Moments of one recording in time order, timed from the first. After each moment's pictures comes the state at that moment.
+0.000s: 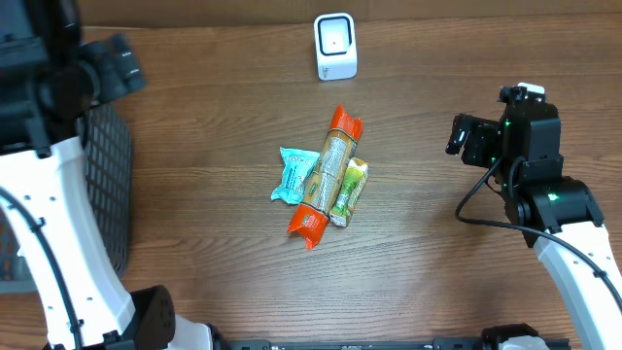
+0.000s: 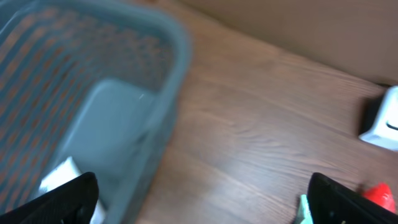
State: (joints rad) left arm 0.20 1.68 2.32 -1.48 -0.17 -0.22; right arm 0.13 1.20 0.99 -0.50 0.12 0.31
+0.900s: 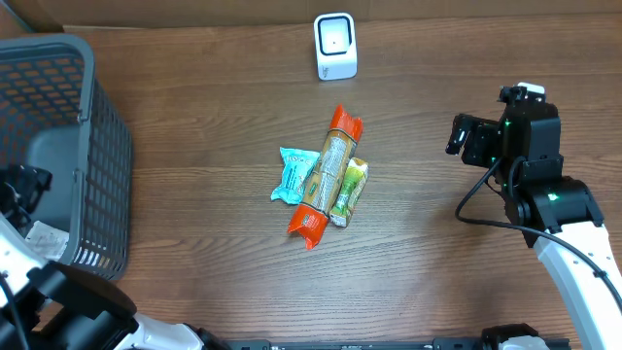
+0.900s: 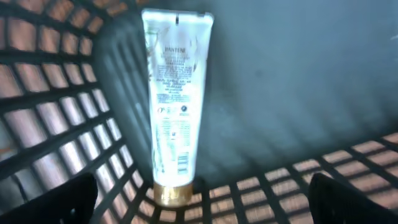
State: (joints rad) left arm 0.85 1.77 1.70 -1.30 -0.10 -0.50; right arm 0.13 1.20 0.99 -0.50 0.12 0.31
